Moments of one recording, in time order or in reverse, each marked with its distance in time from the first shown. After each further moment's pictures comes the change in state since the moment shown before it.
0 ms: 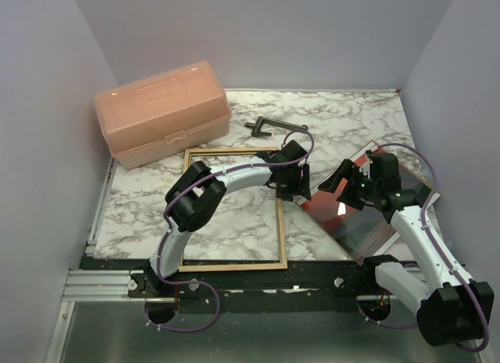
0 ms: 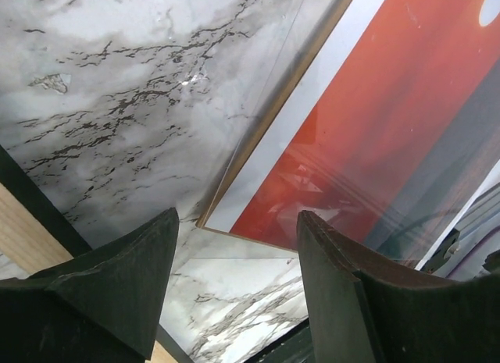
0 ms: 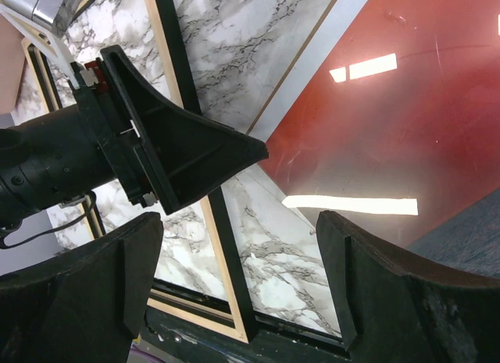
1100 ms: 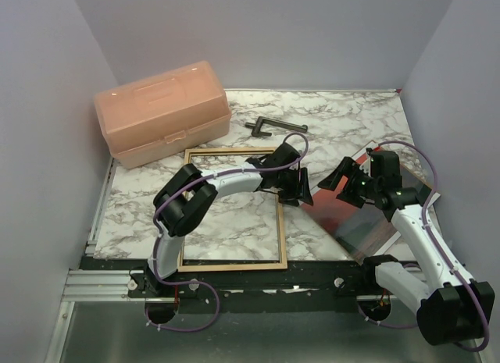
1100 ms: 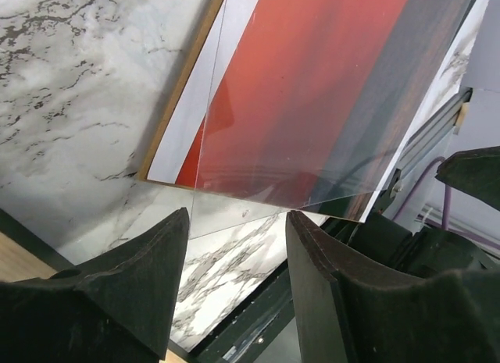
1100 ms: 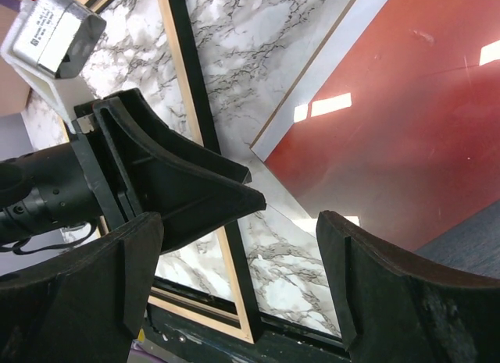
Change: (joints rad) left arm 0.010 -0.105 -0.164 0.178 0.190 -0.048; right arm 0.000 0.006 0.023 -0.002 -0.009 0.000
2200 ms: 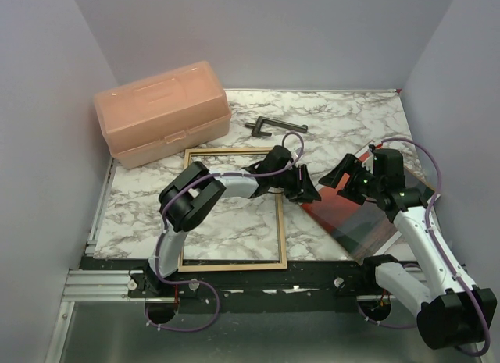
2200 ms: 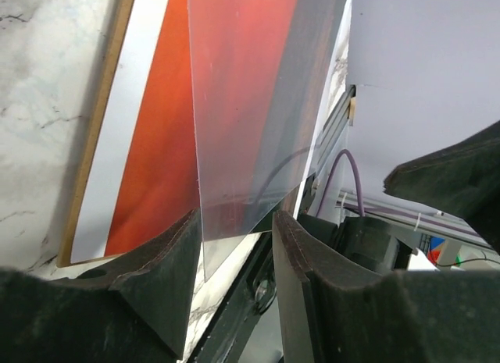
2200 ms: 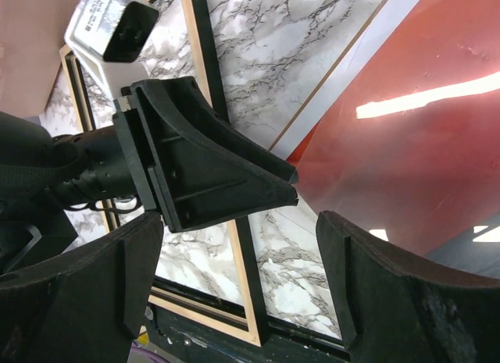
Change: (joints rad) left arm 0.031 0.058 -0.154 0.545 0.194 -0.188; right arm 0.000 -0.028 0.029 -0.005 -0.002 0.002
